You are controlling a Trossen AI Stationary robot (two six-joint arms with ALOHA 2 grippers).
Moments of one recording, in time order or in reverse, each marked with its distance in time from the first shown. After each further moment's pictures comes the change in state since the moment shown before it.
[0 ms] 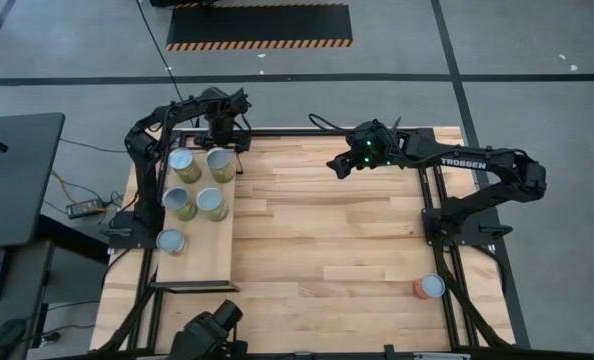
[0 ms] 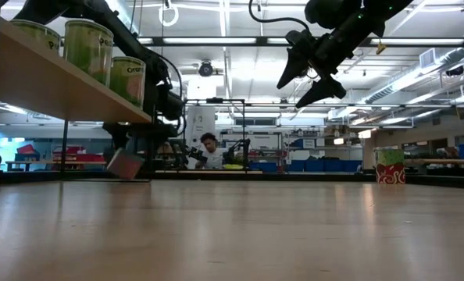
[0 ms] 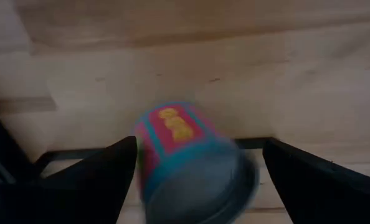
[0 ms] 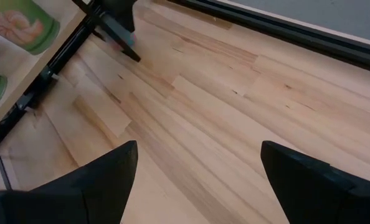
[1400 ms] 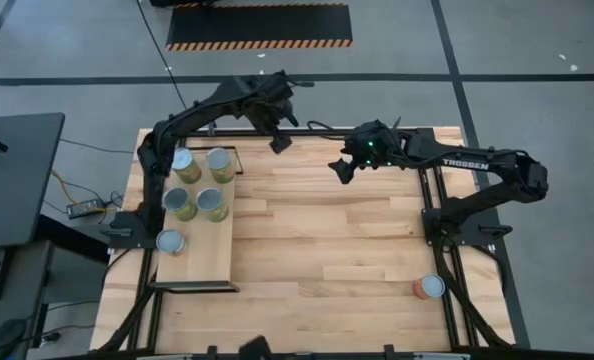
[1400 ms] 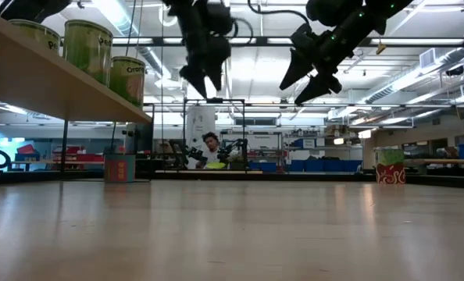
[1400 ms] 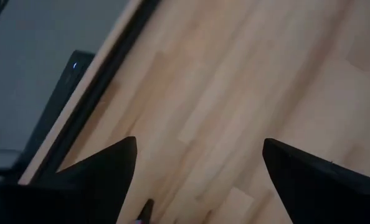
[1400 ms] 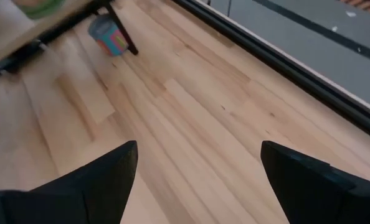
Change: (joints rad) left arm -0.384 -0.014 0.620 -0.082 -0.031 0.509; right arm 0.011 -0.015 0.000 0.000 0.034 -0.252
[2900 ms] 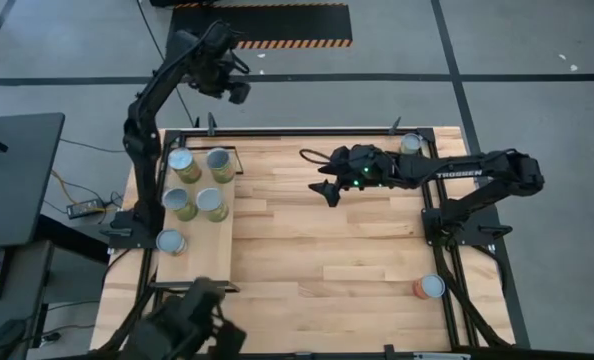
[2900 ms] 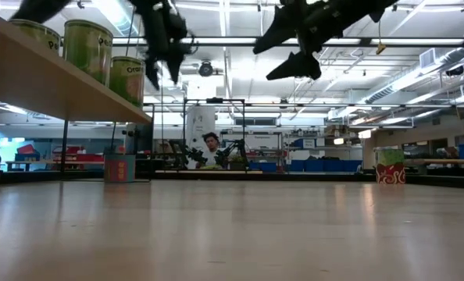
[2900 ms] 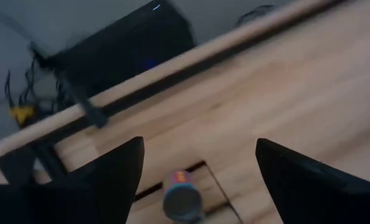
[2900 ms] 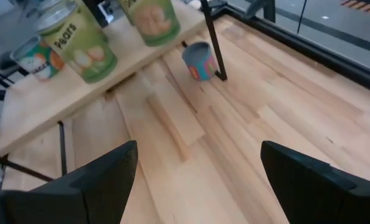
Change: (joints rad) left arm 0.405 0.007 0.207 -0.288 0.037 -0.181; right arm 0.245 0.053 -0.001 0.244 0.051 0.120
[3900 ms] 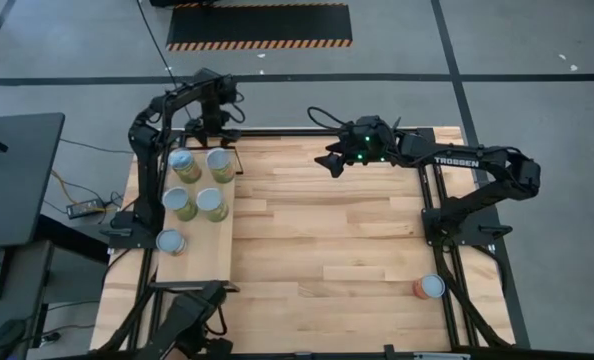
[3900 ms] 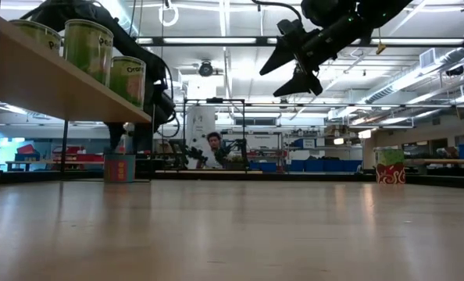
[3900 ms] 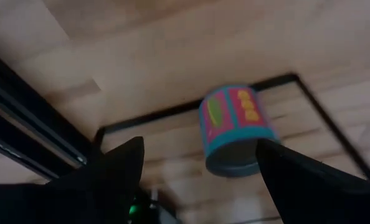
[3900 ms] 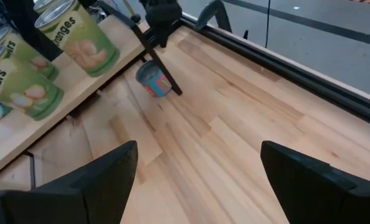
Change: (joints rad) left arm 0.104 0.108 -0.590 0.022 0.059 0.027; right arm -0.272 0.012 0.001 -0.002 -0.189 -0.018
